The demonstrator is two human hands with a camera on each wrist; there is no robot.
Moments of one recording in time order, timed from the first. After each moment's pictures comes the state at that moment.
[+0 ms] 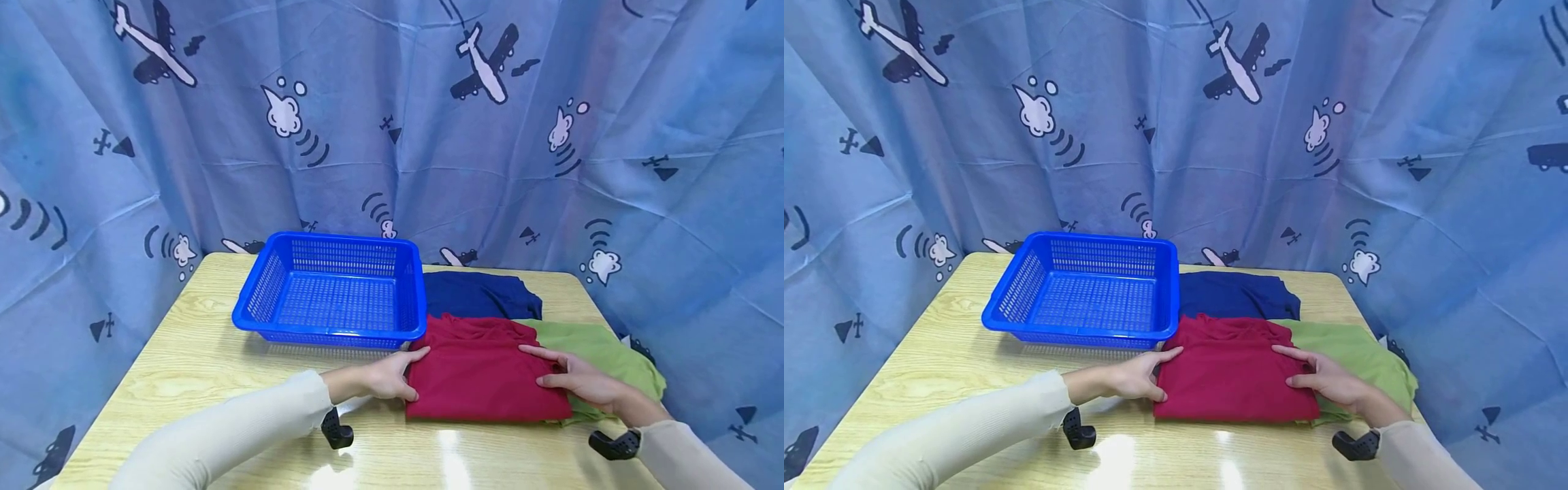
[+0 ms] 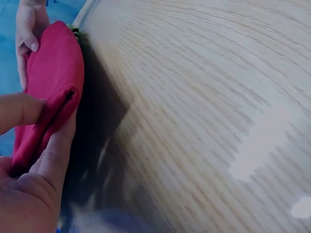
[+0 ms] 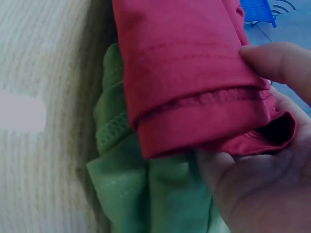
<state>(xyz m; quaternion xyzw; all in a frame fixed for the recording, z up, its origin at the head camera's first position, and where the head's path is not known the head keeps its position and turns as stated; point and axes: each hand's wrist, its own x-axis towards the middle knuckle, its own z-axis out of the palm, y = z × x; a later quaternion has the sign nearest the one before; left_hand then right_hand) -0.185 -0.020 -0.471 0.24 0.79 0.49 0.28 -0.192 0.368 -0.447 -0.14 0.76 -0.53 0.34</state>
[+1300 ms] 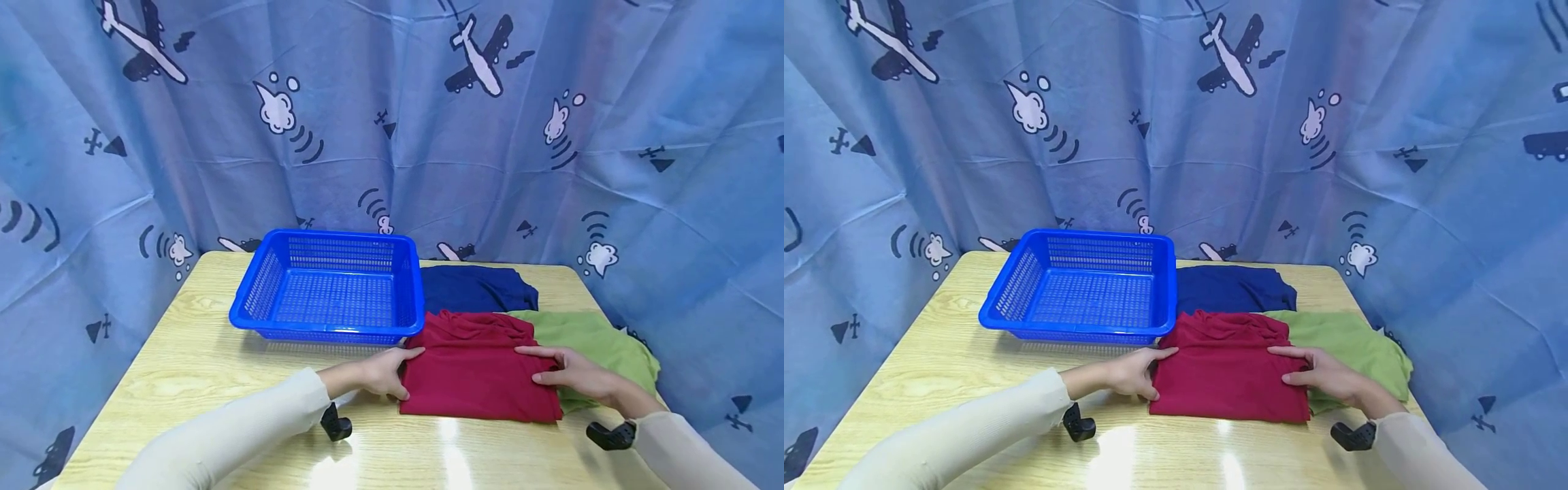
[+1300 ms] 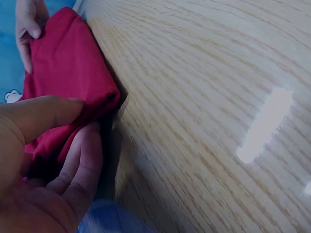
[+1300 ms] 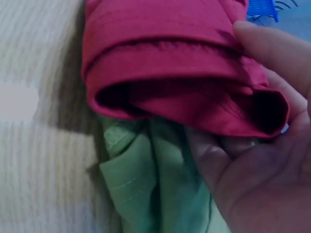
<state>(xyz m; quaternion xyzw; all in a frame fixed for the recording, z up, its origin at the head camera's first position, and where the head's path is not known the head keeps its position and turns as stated) -0.194 -0.026 -0.477 0.27 0.87 0.33 0.23 -0.195 0.372 -0.457 -0.18 0.79 -0.49 0.31</state>
